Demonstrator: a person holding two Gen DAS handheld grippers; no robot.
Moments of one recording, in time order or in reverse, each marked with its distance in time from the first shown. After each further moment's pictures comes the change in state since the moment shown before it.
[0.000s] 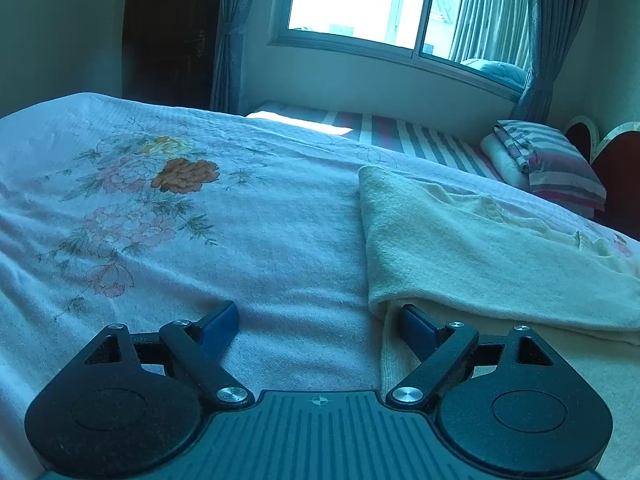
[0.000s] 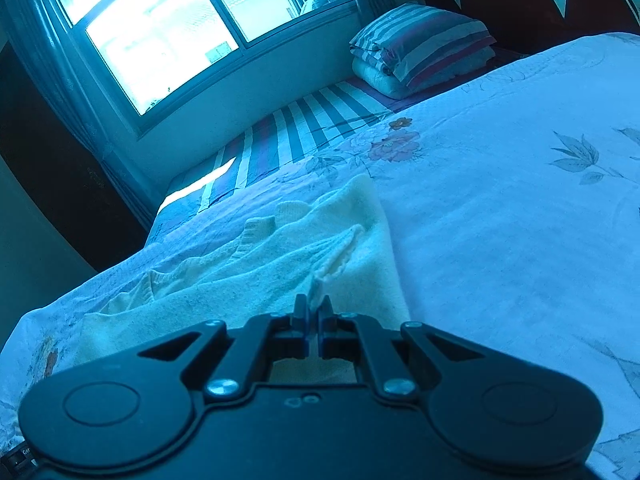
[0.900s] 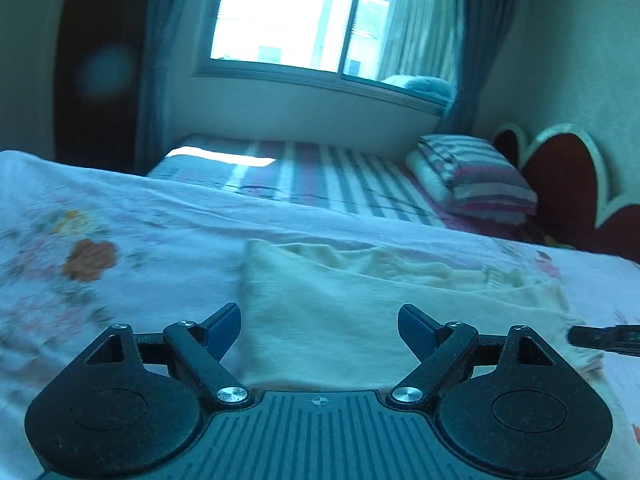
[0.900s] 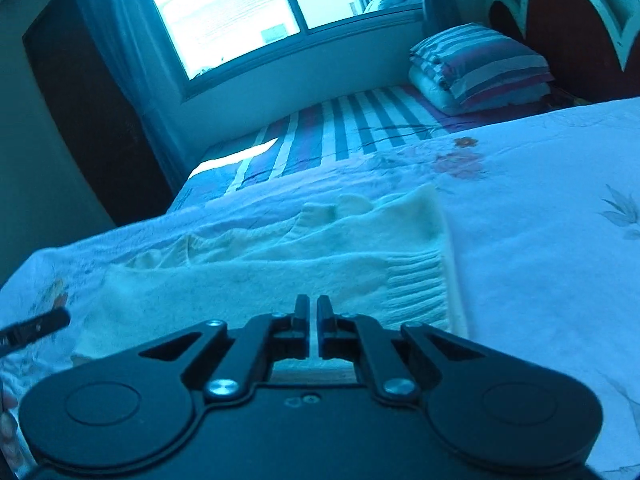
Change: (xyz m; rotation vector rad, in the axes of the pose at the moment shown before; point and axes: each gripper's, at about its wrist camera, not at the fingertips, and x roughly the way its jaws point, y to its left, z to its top) left arm -0.012 -0.055 0.047 0.115 -0.057 -0.235; right arm 0.008 0.040 -0.005 -0.227 0.040 0.051
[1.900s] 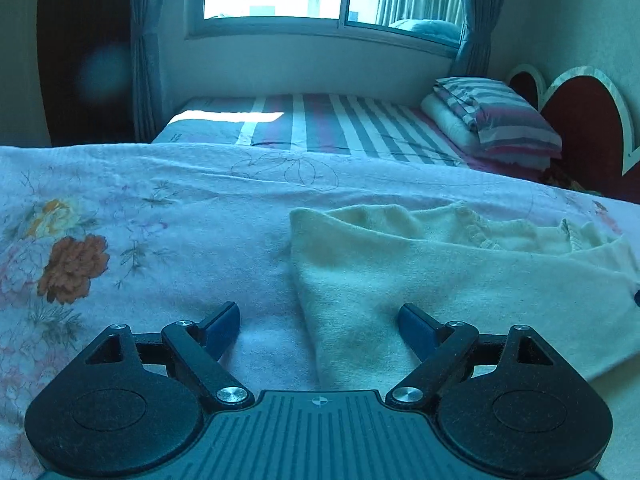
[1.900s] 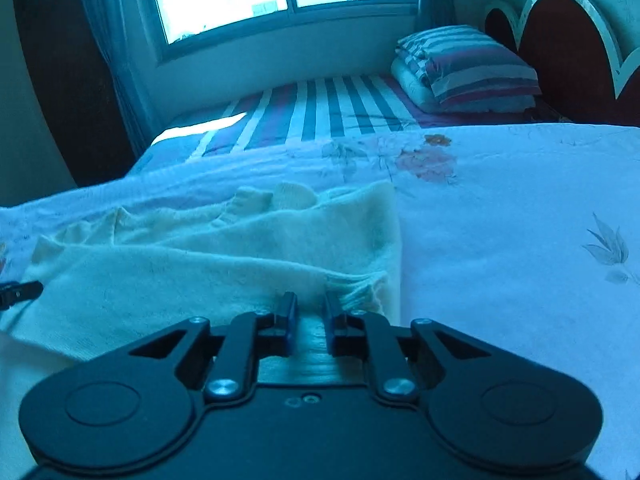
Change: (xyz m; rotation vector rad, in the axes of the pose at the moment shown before) left arm 0.069 0.048 0.010 0.050 0.147 0.072; right arm 0.032 -0.025 0.014 -0.070 0.051 -0.127
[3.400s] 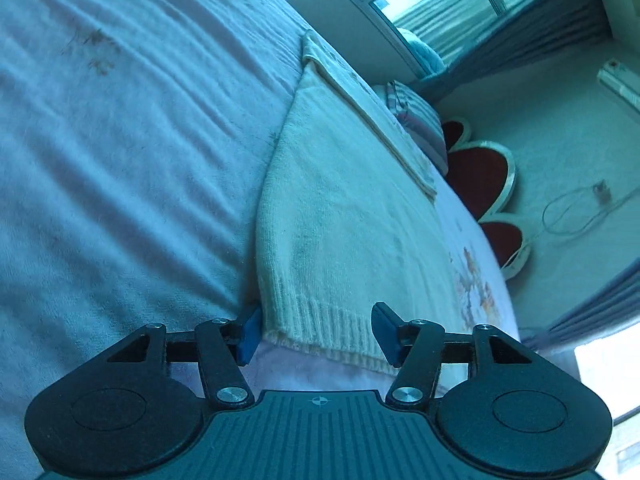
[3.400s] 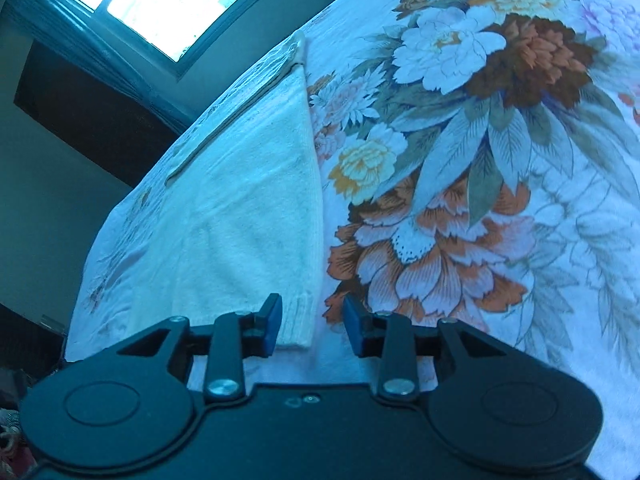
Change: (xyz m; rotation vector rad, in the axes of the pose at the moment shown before) left arm -0.318 0.055 -0.312 -0.605 0.153 -0.468; right arm -0.328 -0.081 -0.282 0.435 0.163 0.316
